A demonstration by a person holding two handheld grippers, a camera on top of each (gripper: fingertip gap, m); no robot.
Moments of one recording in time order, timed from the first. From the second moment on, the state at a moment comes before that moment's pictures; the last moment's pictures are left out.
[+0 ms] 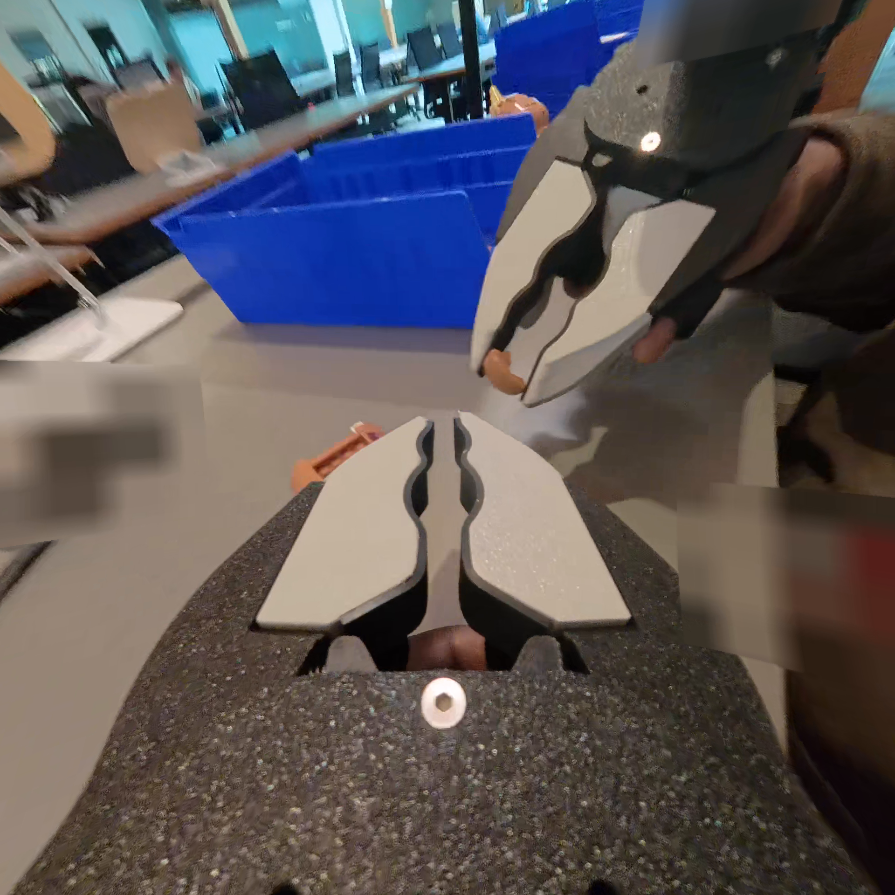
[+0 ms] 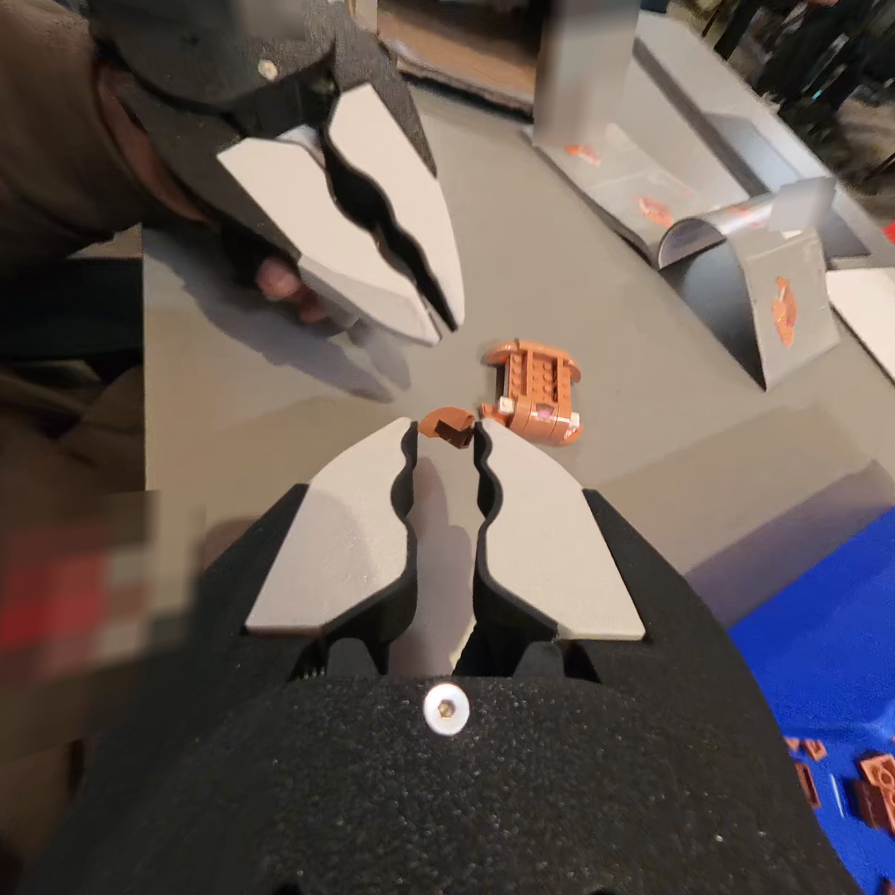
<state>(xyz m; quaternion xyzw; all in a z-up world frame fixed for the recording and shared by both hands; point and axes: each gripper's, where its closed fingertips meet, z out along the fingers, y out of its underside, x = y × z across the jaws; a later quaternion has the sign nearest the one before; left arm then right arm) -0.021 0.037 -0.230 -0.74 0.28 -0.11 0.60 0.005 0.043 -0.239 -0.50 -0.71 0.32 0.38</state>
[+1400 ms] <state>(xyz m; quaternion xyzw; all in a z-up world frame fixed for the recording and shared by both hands) 0.002 0.043 -0.226 -0.73 0.37 -0.13 0.56 0.009 0.039 -0.216 -0.46 -0.66 0.38 0.46</state>
